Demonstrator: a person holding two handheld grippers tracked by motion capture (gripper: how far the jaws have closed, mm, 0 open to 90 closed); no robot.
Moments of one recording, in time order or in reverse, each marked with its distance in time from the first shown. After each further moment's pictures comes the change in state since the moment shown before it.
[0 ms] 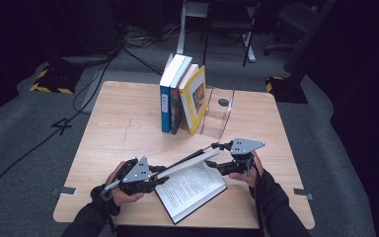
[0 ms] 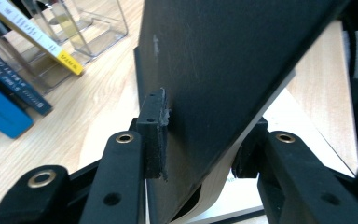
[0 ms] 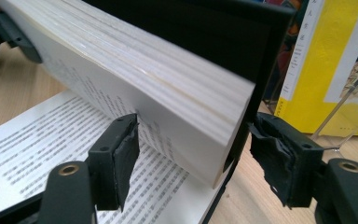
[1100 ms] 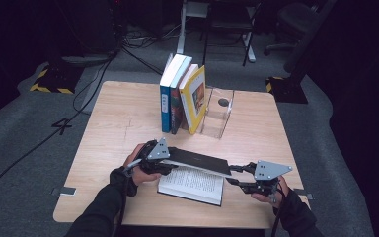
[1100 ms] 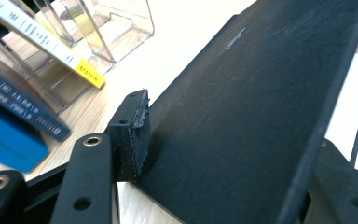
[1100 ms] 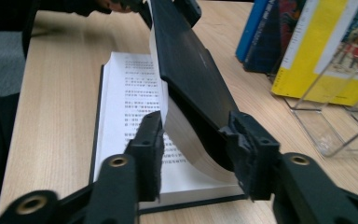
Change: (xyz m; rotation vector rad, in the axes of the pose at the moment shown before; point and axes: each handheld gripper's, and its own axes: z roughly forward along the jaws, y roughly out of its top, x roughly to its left) left arm 0.039 0.026 0.061 0.065 0.012 0.004; right arm 0.038 -0.026 -0.072 0.036 -0.021 -0.085
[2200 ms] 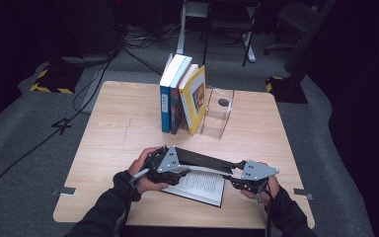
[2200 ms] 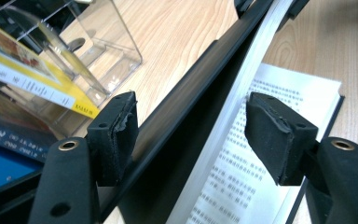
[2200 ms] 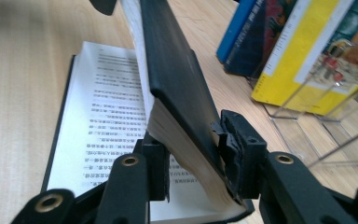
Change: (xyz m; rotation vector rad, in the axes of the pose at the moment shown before) left arm -0.047 0.037 -0.016 0.013 0.064 0.115; right arm 0.010 0.011 0.026 0.044 -0.115 -0.096
